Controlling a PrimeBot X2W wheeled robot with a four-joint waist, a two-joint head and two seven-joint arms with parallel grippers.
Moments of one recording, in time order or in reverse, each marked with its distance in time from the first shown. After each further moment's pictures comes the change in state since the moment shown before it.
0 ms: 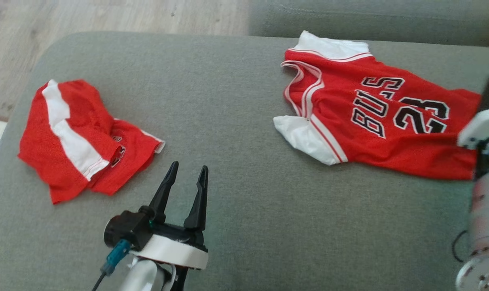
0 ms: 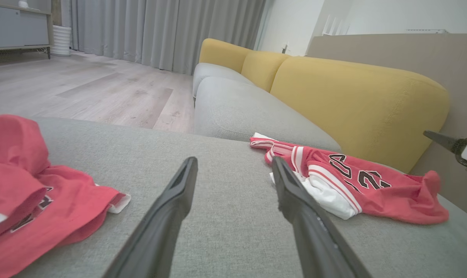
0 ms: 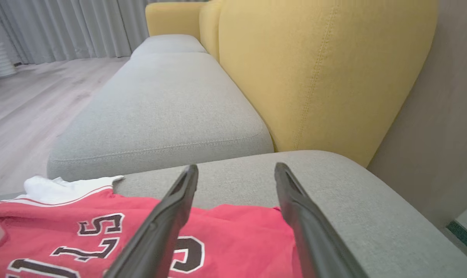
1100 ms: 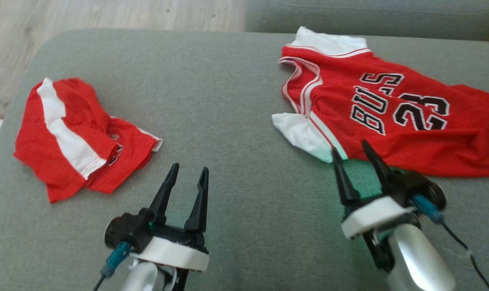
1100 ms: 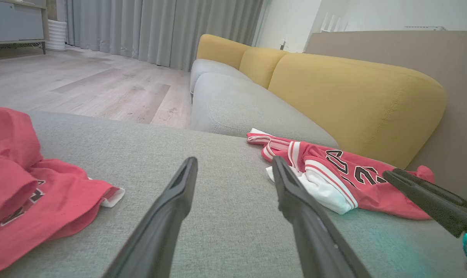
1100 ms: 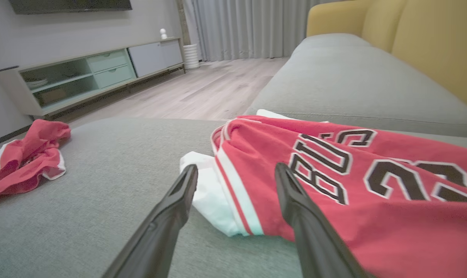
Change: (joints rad) left arm 0.019 0.000 0.005 -0.018 0.005 0.000 0.000; right arm 0.558 0.063 0.974 -0.474 0.610 0.000 -0.101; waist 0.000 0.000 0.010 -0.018
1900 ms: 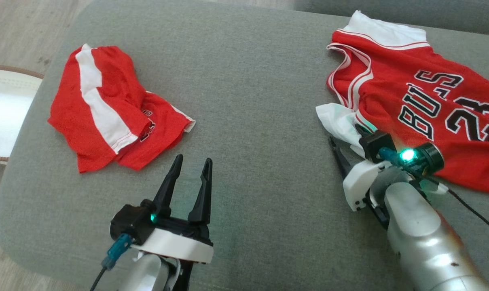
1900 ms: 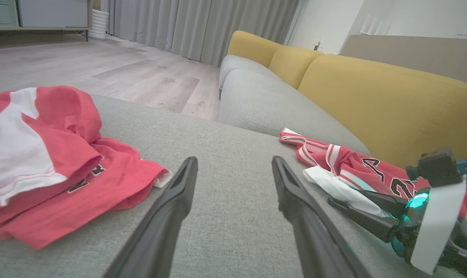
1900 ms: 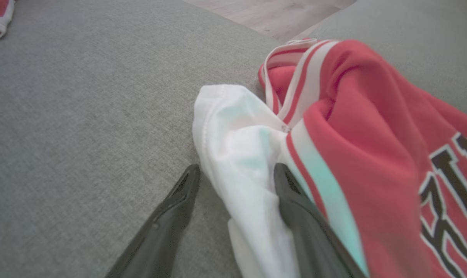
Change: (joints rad) left arm -0.043 0.000 -0.037 0.001 -0.068 0.010 0.000; right arm -0.357 -0.010 -0.021 0.510 -0.343 0.000 0.085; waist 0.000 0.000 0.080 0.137
